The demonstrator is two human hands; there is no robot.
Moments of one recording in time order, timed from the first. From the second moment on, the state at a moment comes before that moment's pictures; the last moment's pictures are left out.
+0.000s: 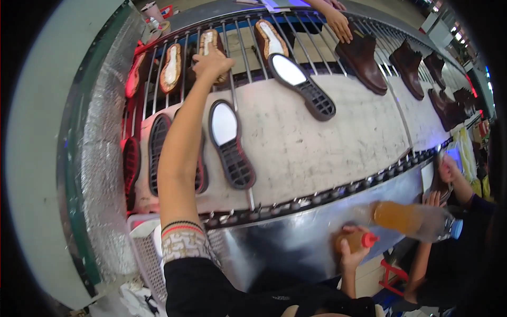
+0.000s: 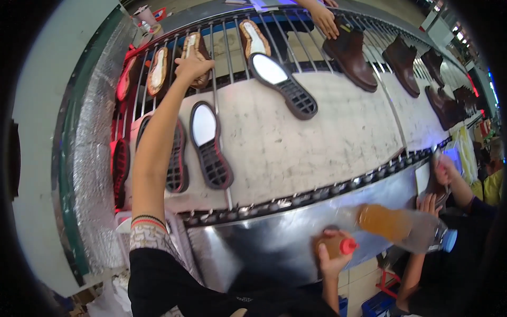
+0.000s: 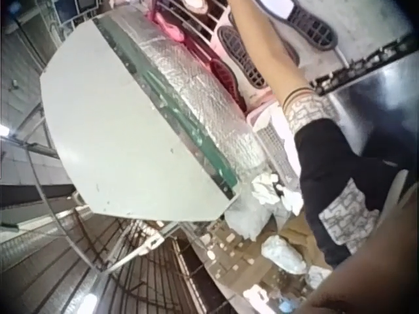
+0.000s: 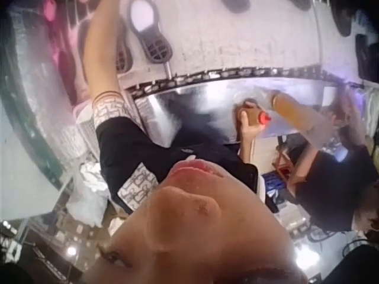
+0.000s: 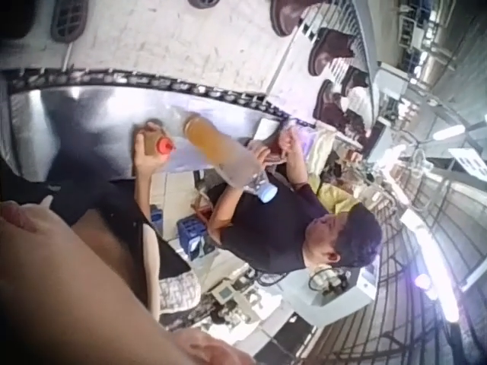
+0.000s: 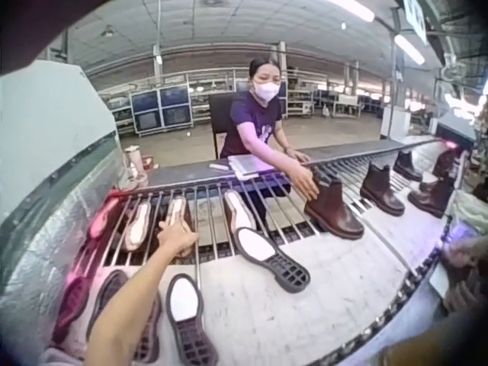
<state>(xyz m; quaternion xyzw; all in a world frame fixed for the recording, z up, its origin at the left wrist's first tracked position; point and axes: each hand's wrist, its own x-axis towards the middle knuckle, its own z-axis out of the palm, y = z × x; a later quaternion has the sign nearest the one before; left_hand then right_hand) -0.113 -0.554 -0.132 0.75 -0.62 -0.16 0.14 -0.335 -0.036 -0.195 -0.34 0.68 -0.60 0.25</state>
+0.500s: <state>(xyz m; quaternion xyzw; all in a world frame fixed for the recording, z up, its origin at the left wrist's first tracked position) -0.023 -0.423 -0.137 0.73 -0.67 -0.05 0.09 -0.327 -0.053 -0.175 -0.36 0.64 -0.62 0.26</state>
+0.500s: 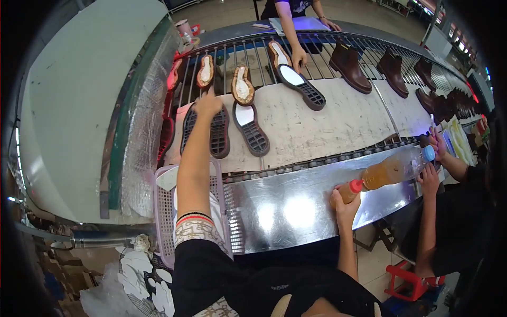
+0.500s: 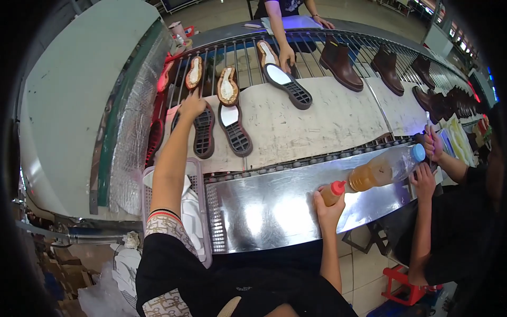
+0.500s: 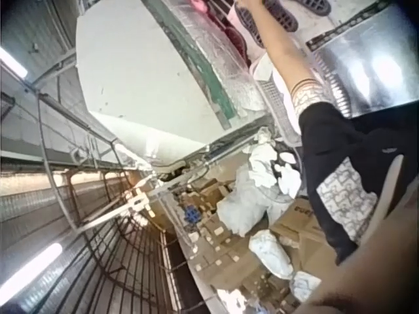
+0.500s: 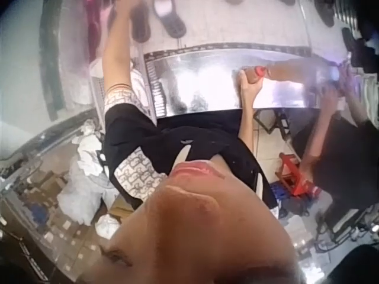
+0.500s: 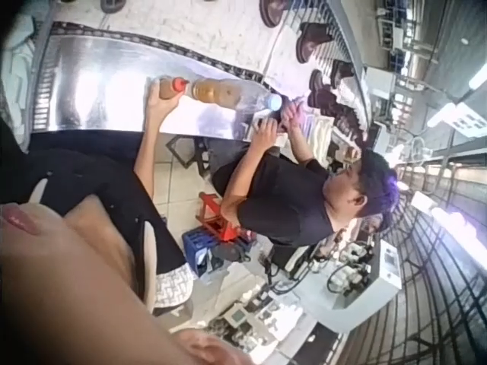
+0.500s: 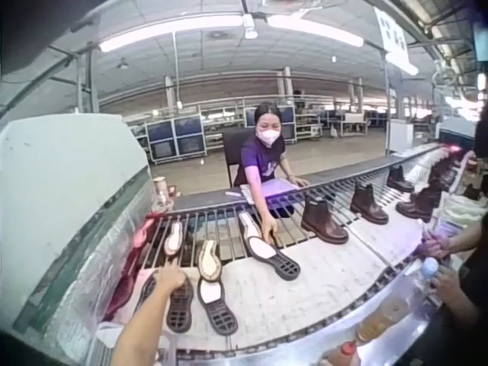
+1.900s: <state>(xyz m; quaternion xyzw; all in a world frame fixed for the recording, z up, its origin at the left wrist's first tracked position) -0.099 -0.157 -0.077 0.55 -0.81 -0.23 0.00 -0.332 -0.068 -0.192 -0.40 0.62 -0.65 0.21</state>
